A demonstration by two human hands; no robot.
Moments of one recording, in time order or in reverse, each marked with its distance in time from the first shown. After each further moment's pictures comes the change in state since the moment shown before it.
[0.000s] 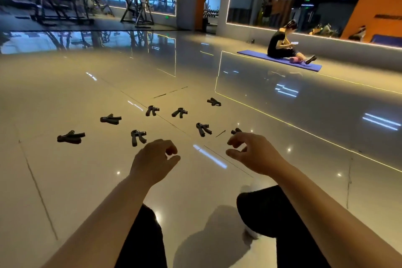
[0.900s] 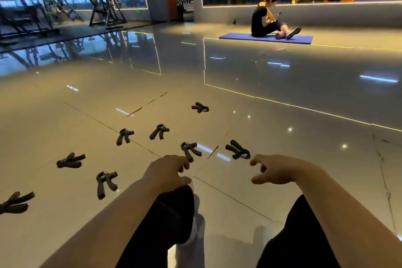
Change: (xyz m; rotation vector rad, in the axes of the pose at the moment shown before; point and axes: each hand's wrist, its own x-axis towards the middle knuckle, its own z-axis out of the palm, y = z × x) left_hand 0.311 0.026 0.143 0.278 -0.487 0.216; right_hand 0.242 0.215 -0.022 -0.101 -0.528 0.398
